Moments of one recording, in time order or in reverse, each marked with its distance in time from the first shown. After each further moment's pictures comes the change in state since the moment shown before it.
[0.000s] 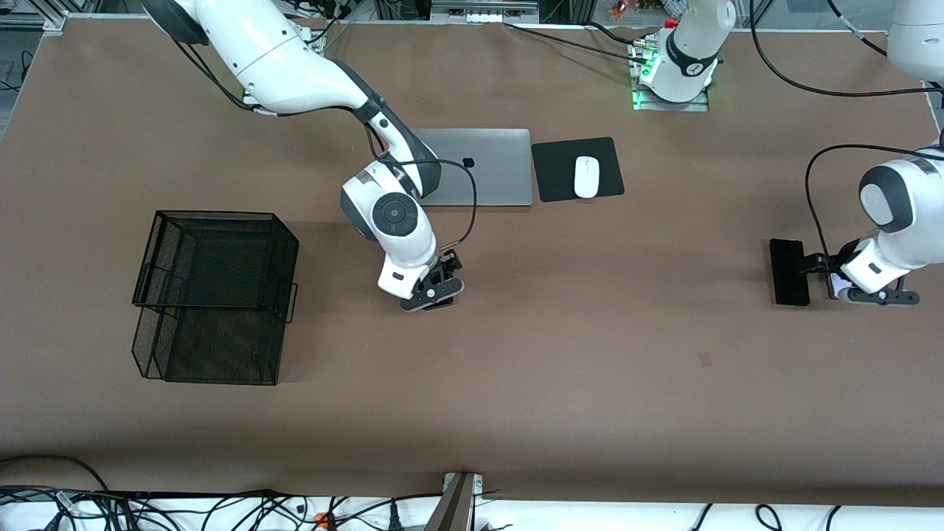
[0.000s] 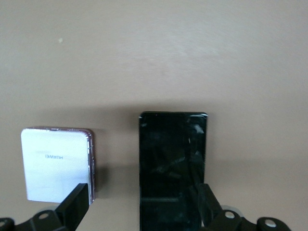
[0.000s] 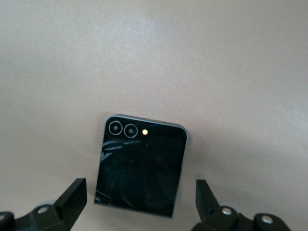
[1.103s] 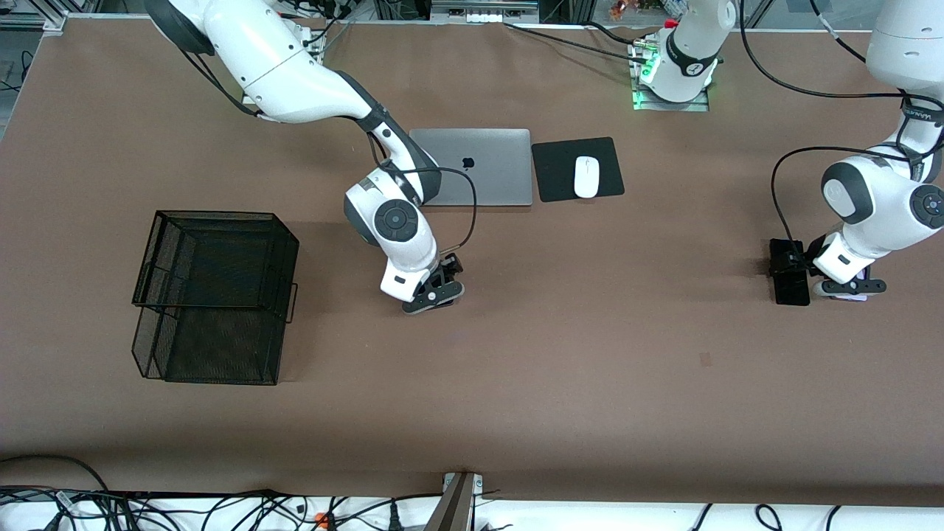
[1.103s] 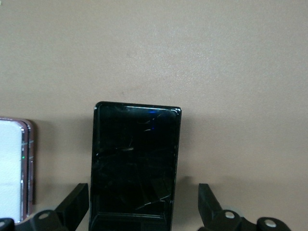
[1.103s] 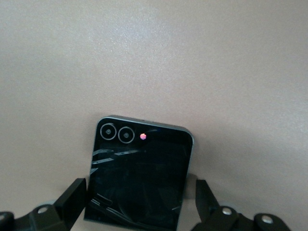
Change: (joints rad) left arm 0.003 0.012 -0.050 -0.129 -0.044 0.175 -0.026; right arm 0.000 0.037 -0.002 0.000 0.000 0.039 0.001
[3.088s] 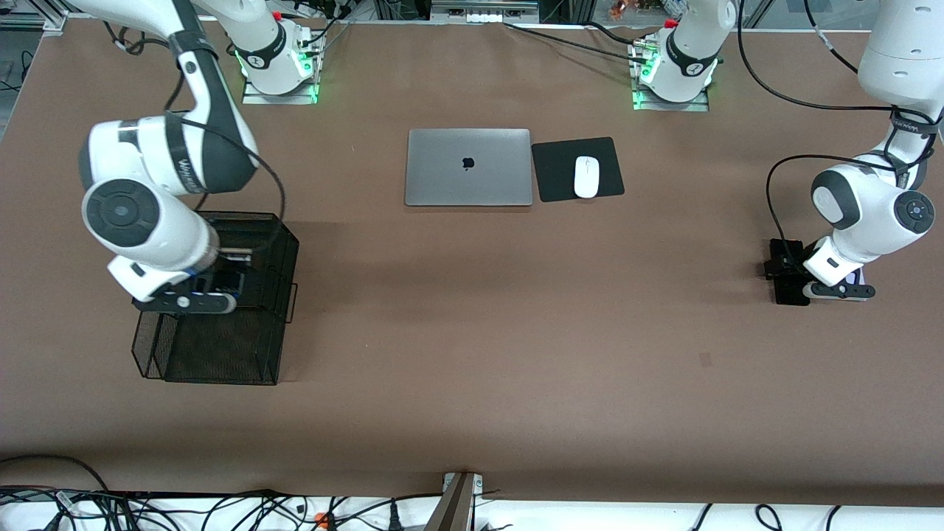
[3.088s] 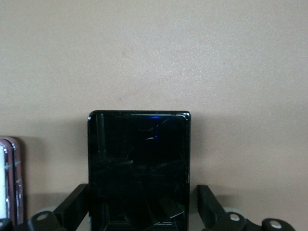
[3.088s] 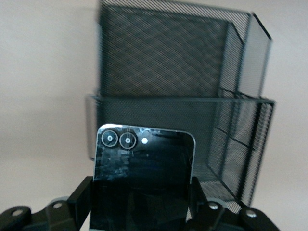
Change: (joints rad) left arm 0.001 0.060 0.005 0.010 0.001 0.079 0.067; right arm -0.197 -0.509 -0.301 -0.128 -0.002 -0.618 -0.120
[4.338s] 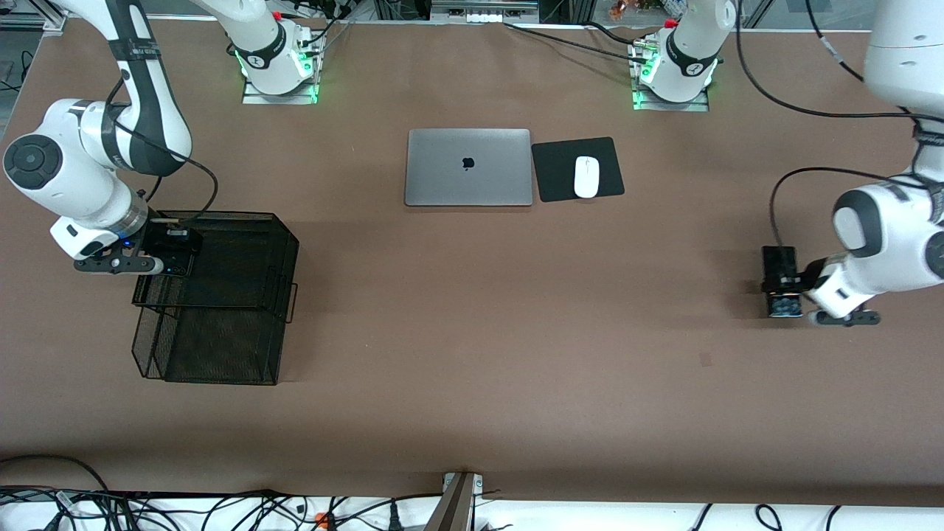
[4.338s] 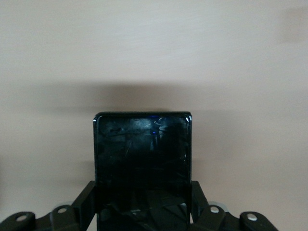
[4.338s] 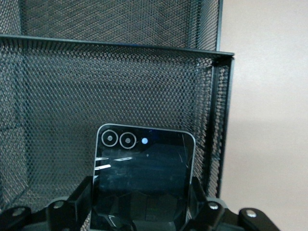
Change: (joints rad) left arm -0.173 0.012 -0.015 0.276 0.008 -0.445 -0.326; right arm 0.000 -0.147 -0.255 -0.513 0.150 0.563 -0.297
